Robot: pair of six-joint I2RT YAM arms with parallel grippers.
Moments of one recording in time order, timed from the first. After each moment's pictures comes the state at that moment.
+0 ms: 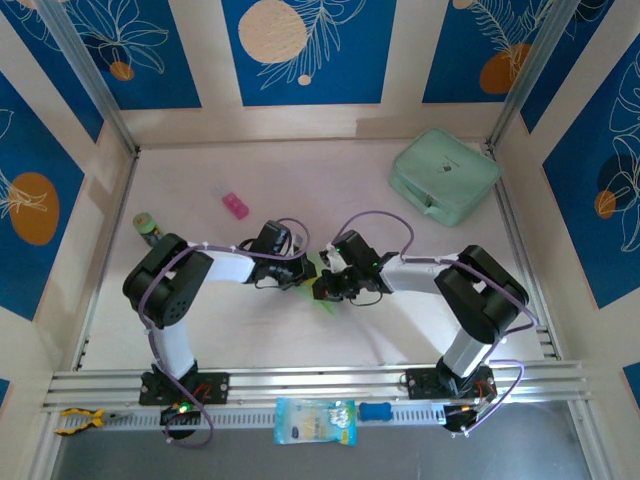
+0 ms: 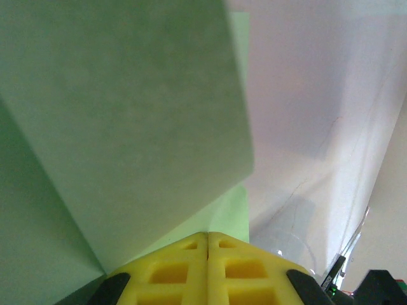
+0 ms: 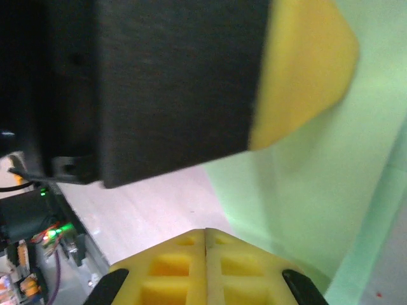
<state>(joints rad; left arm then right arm) -0.60 1.84 0.82 0.11 0.56 -0.94 0.73 1.67 0.76 -0.08 -0.55 0.70</state>
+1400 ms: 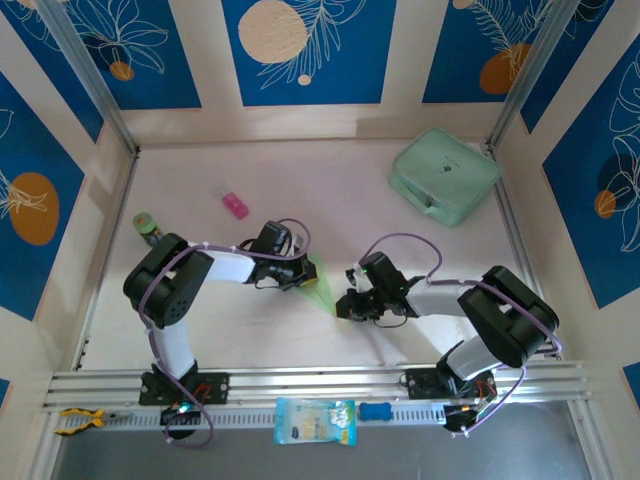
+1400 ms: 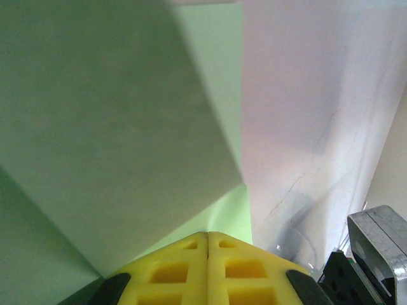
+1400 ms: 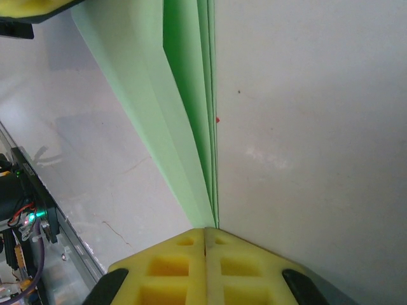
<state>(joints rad) -0.60 1.84 0.82 0.11 0.58 -0.94 0.68 1.48 0.45 0.05 -0.57 0.74</state>
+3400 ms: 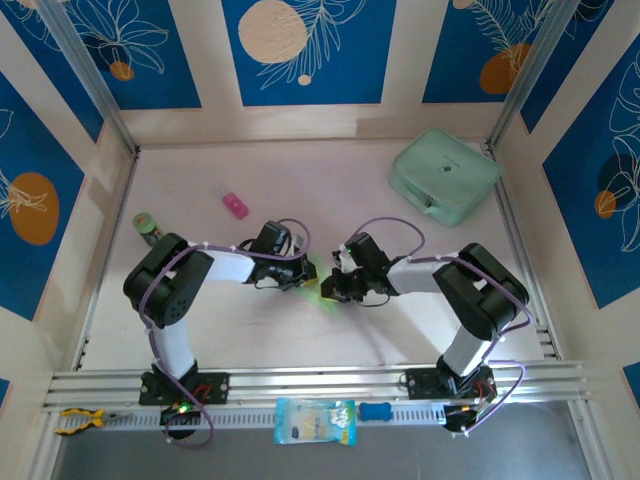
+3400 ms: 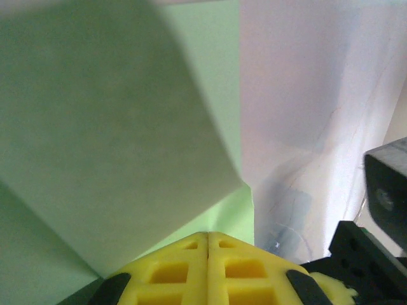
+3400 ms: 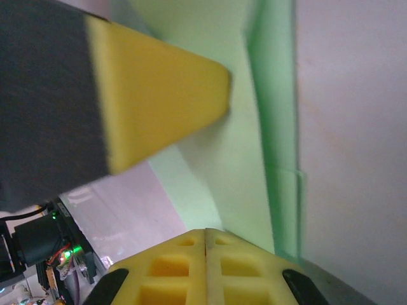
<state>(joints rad) -0.59 1.84 0.82 0.11 0.59 -0.94 0.66 1.68 0.68 0.04 -0.60 0.80</state>
